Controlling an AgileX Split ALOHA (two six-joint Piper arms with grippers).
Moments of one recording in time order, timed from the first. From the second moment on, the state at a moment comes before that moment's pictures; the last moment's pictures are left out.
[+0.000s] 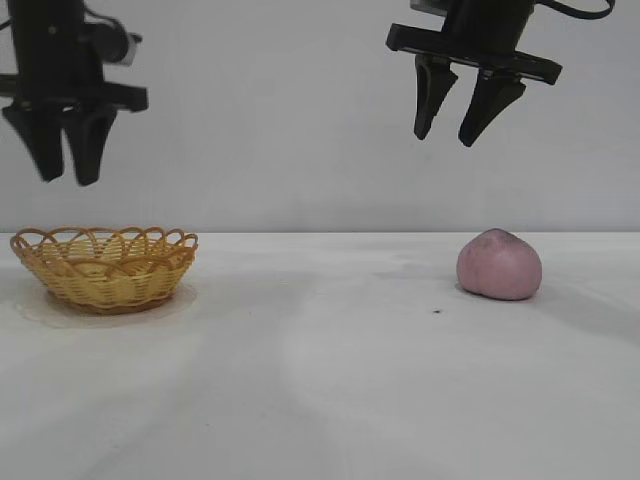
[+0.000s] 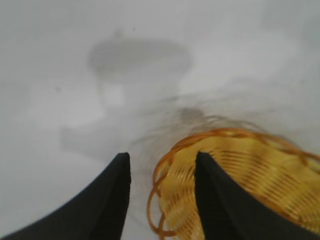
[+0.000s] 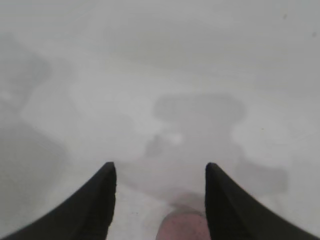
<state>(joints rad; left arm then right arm) -0.16 2.14 -1.76 0.11 1.00 0.02 0.29 2.10 -1.79 0.21 0.90 -0.07</state>
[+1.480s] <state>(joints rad) -0.32 1.88 -0.95 -1.04 0.40 0.37 0.29 2.10 -1.79 0.20 0.93 -0.09</state>
